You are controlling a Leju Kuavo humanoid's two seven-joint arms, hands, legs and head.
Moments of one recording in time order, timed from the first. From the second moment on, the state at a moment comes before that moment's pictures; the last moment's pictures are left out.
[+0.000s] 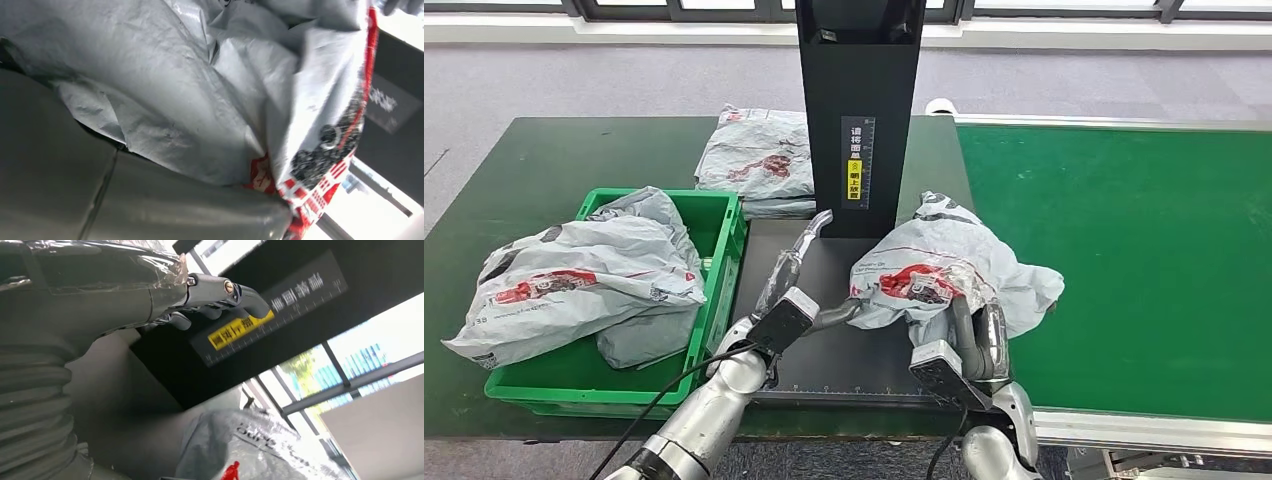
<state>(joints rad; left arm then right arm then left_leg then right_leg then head) -0.44 -0.23 -0.45 -0.88 -0.30 0.11 -0.57 -0.04 0.01 0.33 -1.40 0.59 -0.48 -0.38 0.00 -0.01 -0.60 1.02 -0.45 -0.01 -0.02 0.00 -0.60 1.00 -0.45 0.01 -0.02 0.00</state>
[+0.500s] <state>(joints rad) -0.50 -0.25 -0.49 -0.78 -0.31 0.11 -0.55 0.00 0.03 0.27 -1.43 0.75 -0.24 -0.12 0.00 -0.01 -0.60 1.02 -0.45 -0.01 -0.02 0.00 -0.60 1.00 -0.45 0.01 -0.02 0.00</state>
